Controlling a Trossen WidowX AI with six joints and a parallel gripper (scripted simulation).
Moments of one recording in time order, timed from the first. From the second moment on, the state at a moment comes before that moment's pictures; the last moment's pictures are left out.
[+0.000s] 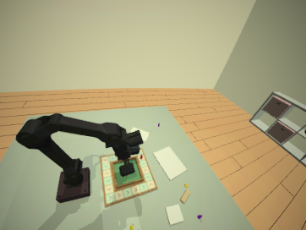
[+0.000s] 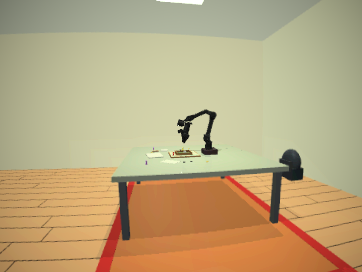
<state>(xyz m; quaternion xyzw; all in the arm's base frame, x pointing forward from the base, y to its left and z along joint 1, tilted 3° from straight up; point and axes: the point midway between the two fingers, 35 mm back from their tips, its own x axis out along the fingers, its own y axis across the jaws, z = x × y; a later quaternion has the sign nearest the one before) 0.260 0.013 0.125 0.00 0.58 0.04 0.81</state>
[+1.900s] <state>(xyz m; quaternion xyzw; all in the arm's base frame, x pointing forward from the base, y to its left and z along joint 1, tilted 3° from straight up) 0.380 0.096 0.053 0.16 0.67 -0.11 0.72</state>
